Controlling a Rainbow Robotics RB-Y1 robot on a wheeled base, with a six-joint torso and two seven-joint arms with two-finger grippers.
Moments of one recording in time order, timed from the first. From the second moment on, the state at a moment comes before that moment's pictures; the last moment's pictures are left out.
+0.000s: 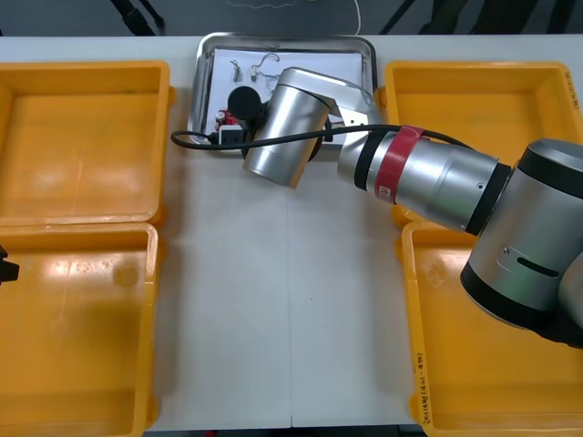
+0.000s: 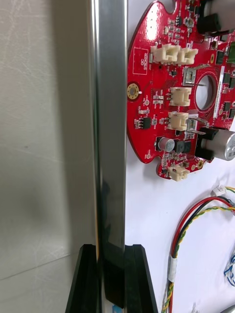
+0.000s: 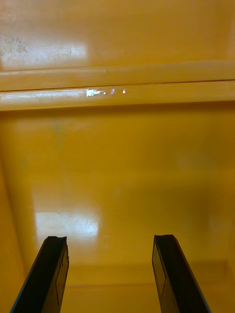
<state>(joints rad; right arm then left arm) -1.27 -0.22 1.06 -0.96 -0.46 1.05 1.94 0.03 0.75 0.42 -2.33 0.85 1.86 -1.35</state>
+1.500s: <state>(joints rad) -1.28 -0.22 0.93 -1.11 -0.53 1.28 2.06 0.03 0.75 0.42 -2.33 0.85 1.86 -1.35</state>
